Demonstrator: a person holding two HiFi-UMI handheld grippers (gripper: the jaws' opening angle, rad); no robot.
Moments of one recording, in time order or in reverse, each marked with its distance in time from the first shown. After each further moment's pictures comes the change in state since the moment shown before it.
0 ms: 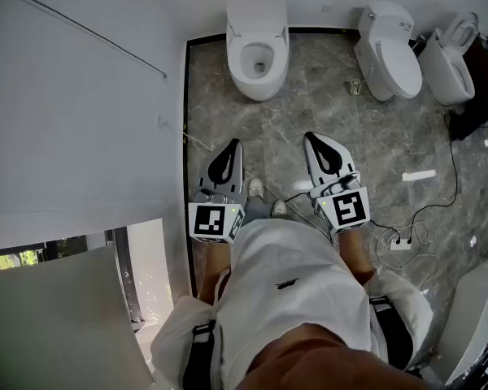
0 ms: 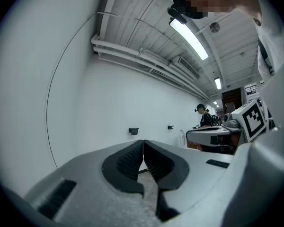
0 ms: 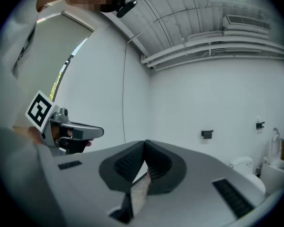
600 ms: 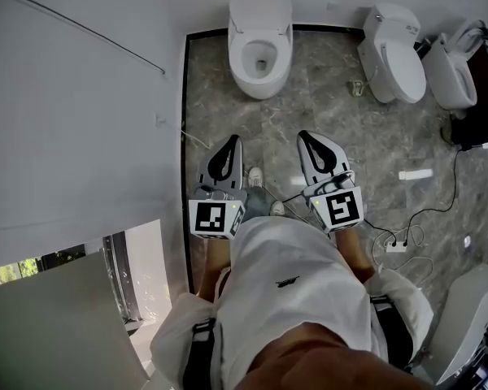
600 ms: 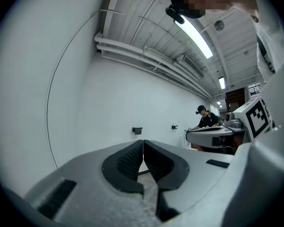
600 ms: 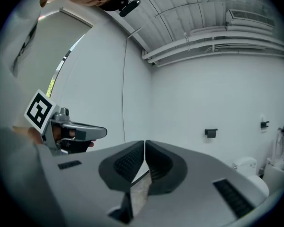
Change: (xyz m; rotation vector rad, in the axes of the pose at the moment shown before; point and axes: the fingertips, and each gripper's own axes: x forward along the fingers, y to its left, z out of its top) left arm 0.035 0.043 -0.013 -0.007 -0.007 0.022; right arm 0.059 0.002 -0.012 -0.014 0.021 0.013
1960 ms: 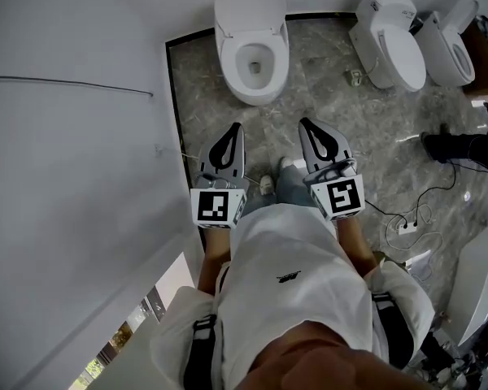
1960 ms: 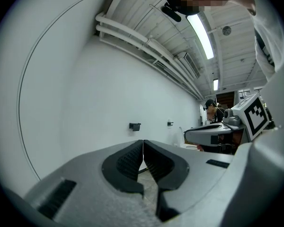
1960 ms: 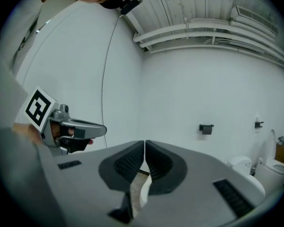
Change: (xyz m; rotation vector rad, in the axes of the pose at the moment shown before) left arm 0.151 0.146 -0.032 -0.027 0.034 -0.158; right arm 0.192 -0.041 -0.020 0.000 0.078 -0.143
